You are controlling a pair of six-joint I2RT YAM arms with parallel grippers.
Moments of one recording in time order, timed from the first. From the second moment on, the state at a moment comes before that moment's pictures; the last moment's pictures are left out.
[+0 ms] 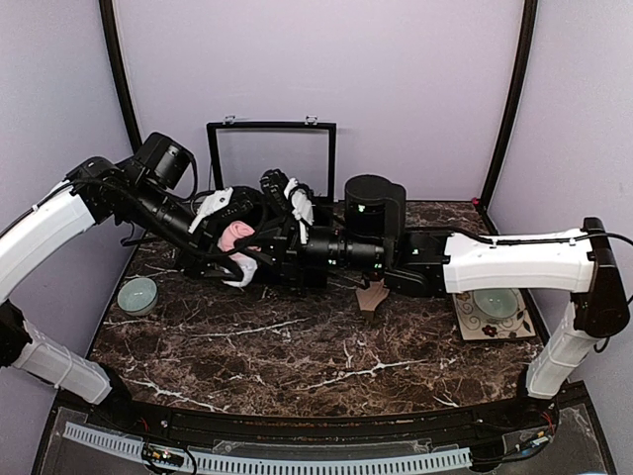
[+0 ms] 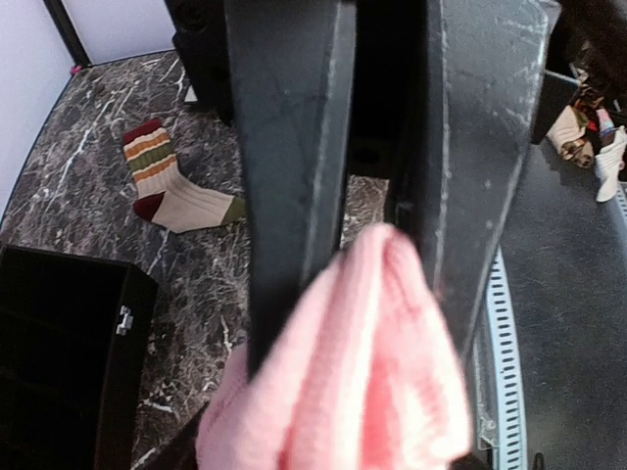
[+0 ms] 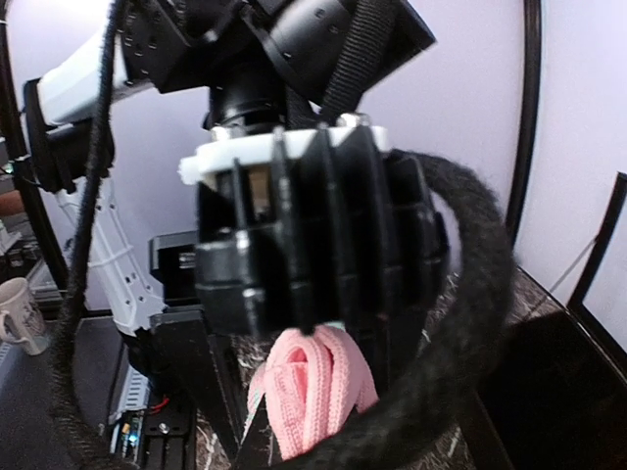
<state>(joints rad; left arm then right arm) -0.67 1.32 1.47 -1.09 0.67 0.68 1.16 1.66 1.32 0.31 -0.29 0.04</state>
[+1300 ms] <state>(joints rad) -0.66 1.19 1.30 -0.85 0.36 0.67 1.28 1.78 1.41 0.29 0.34 0.11</state>
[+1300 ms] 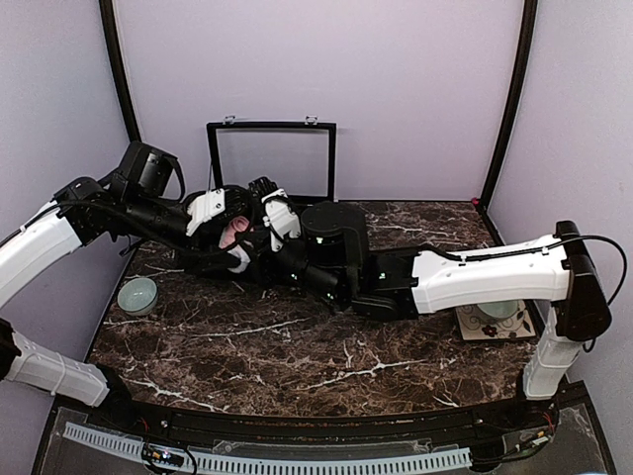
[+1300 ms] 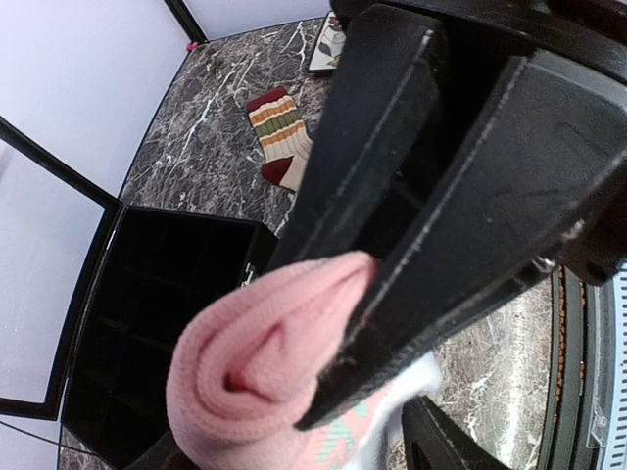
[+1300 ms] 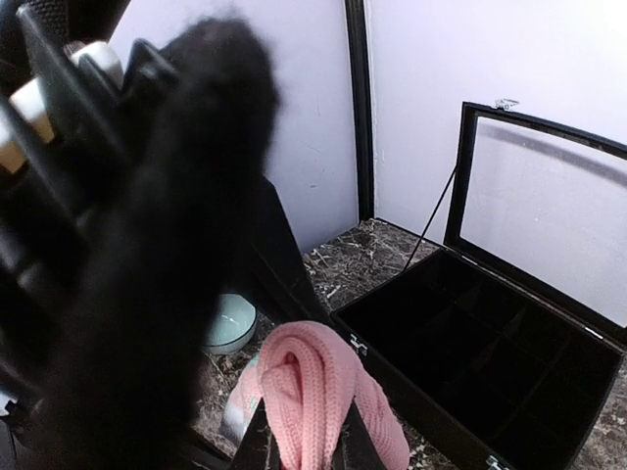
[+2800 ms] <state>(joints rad) -0.70 1.23 1.24 -0.75 0.24 0.70 1.14 1.82 1.27 0.46 0.01 0.31</state>
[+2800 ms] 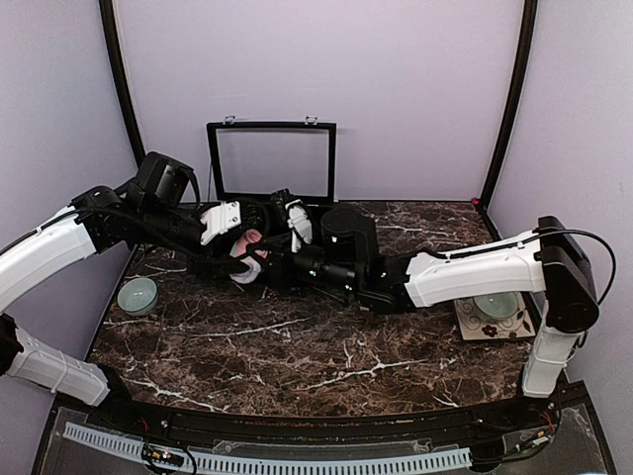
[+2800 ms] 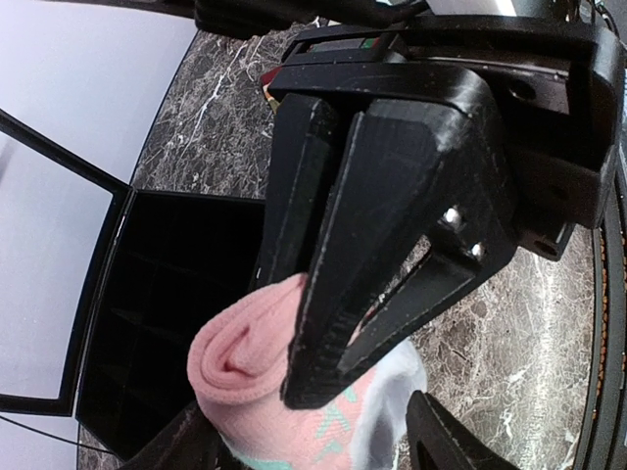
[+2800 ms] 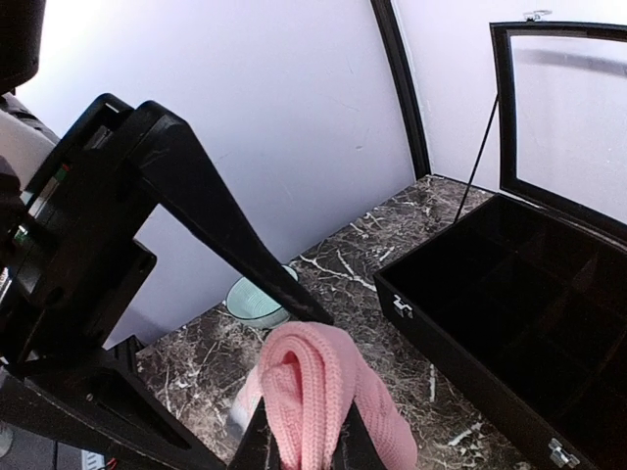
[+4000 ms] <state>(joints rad) -0.68 1.25 1.24 -0.86 0.32 0.65 1.13 1.85 1.21 0.62 -0.24 0.36</state>
